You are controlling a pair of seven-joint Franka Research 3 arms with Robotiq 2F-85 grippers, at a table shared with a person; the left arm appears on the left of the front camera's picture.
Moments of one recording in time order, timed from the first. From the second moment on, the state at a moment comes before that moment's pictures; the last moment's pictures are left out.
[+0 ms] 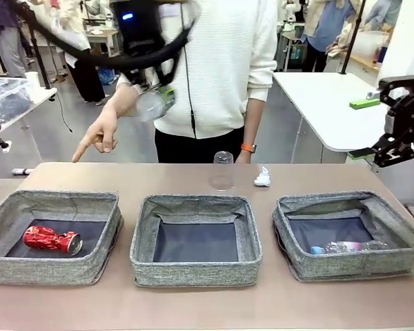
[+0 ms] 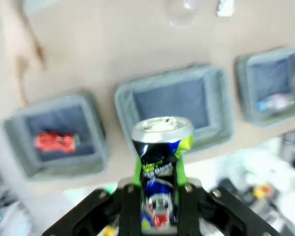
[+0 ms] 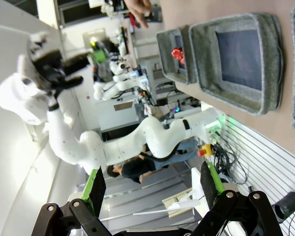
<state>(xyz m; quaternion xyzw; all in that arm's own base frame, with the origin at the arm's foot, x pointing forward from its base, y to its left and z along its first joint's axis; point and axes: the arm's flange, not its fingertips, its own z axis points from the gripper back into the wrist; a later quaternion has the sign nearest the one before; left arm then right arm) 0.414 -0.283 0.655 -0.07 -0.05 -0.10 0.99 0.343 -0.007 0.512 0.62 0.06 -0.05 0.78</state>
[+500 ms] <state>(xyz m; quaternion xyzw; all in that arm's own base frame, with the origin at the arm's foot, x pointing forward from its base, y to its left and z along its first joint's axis) 0.276 -0.115 0.564 -0.12 -0.11 -0.03 0.99 0.343 -0.007 0.512 0.62 0.06 -0.05 0.78</state>
